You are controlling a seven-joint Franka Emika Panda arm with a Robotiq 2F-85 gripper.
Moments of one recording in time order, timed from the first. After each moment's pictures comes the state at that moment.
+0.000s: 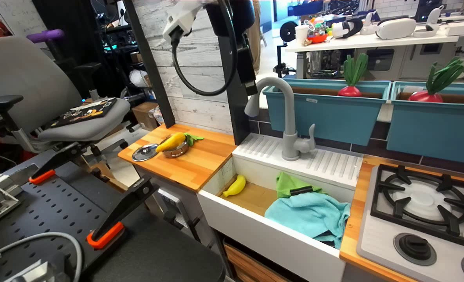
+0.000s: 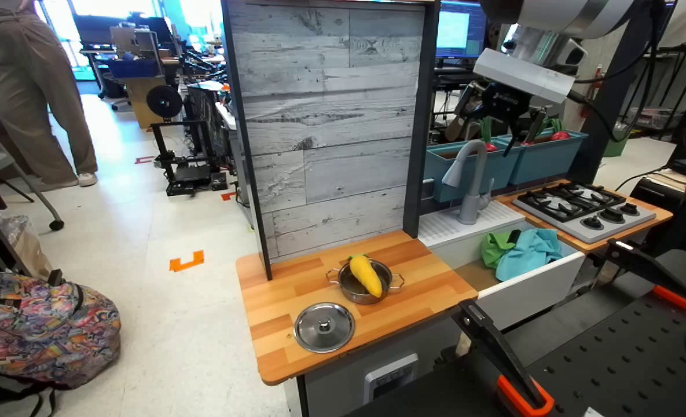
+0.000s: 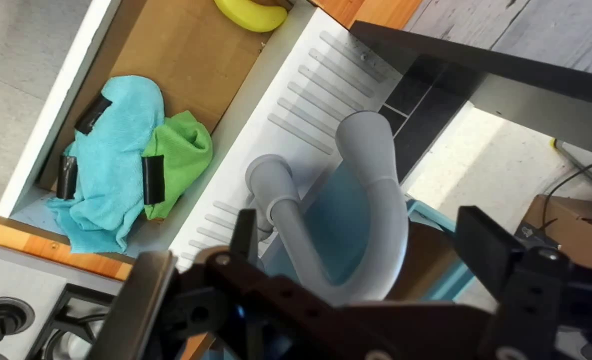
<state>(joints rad) -0.12 0.55 -0.08 -2.04 0.40 2.83 0.37</state>
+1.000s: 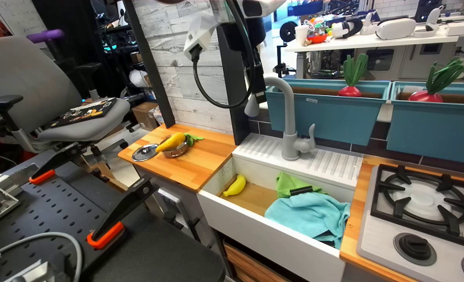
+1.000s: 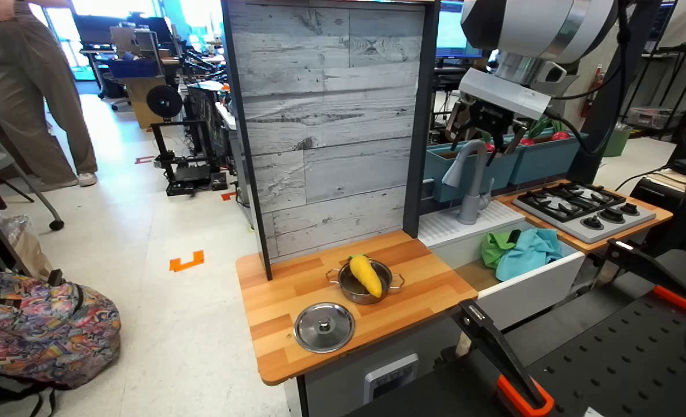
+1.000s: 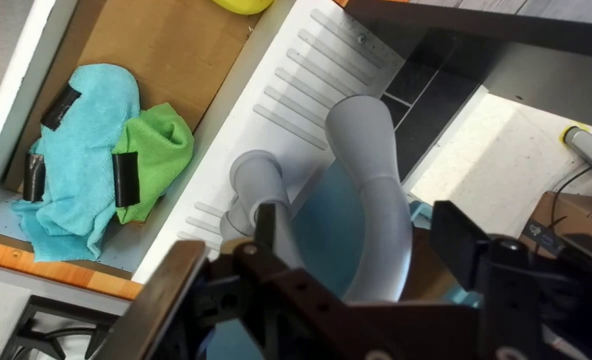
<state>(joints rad) -0.12 0.67 -0.08 -1.91 0.40 2.83 0.40</state>
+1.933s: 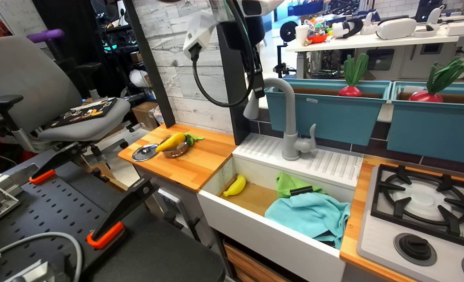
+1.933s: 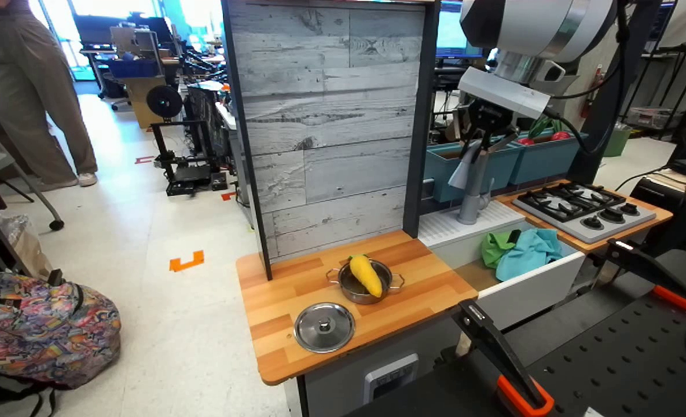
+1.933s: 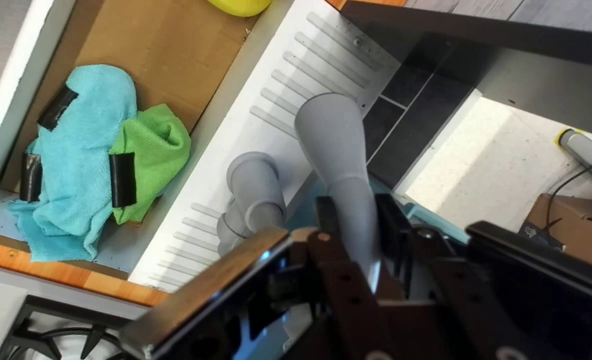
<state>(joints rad) -0.12 0.66 -0.08 -1.91 0.40 2.83 0.39</state>
